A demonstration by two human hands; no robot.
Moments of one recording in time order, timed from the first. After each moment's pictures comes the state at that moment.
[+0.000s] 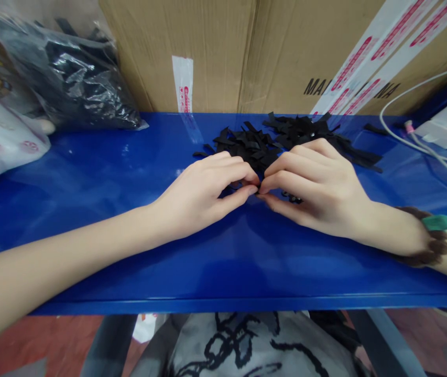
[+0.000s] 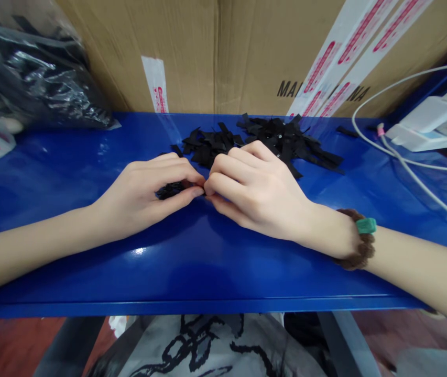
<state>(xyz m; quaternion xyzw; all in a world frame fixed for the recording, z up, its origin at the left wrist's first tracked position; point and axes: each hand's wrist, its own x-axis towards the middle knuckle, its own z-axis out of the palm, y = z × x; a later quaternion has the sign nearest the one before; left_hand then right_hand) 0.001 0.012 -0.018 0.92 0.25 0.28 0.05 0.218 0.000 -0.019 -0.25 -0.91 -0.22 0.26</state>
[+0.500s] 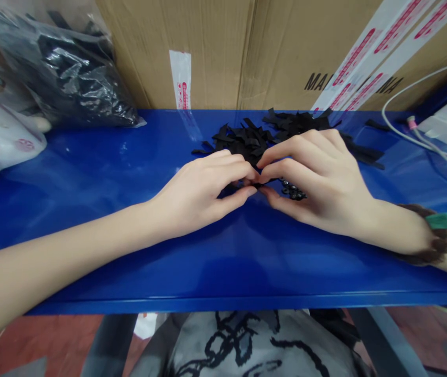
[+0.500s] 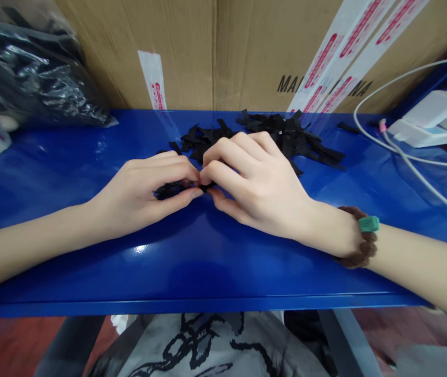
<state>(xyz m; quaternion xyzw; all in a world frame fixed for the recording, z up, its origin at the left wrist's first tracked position) 0.000 0.013 -0.017 0.93 0.25 0.26 0.05 0.220 -0.003 -0.019 -0.27 -0.90 -0.20 0.26</state>
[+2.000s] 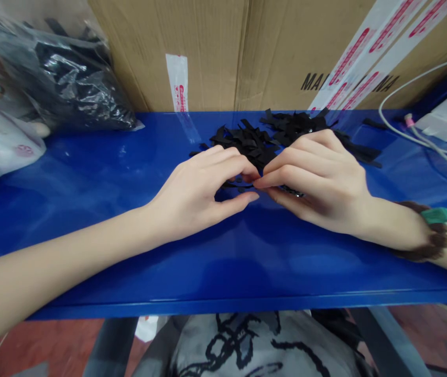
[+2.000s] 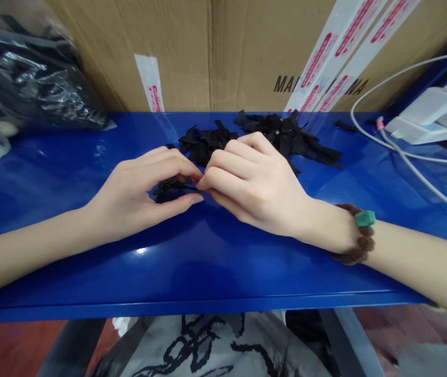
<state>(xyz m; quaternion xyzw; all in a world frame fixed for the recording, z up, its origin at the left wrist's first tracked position) 0.001 0.012 -0.017 0.92 0.26 0.28 0.02 0.220 0.000 -0.019 -0.23 -0.90 -0.21 0.29</state>
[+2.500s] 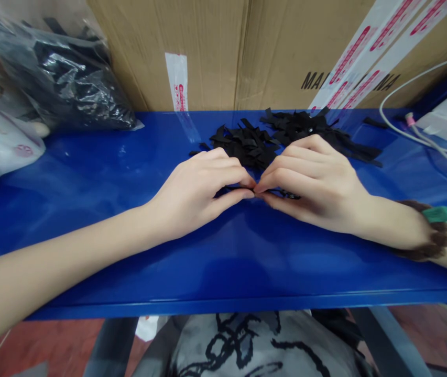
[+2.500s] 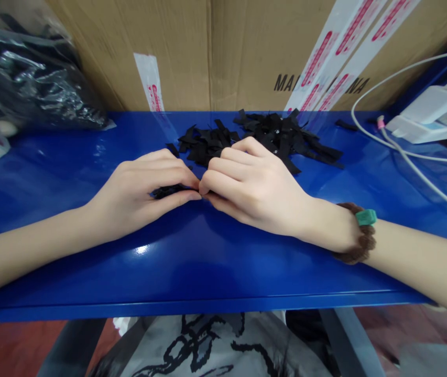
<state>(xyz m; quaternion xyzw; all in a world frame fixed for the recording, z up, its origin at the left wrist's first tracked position) -0.002 0.015 -0.018 0.94 0.23 0.25 0.02 0.220 0.002 -0.019 -0.21 -0.92 -0.20 0.25</state>
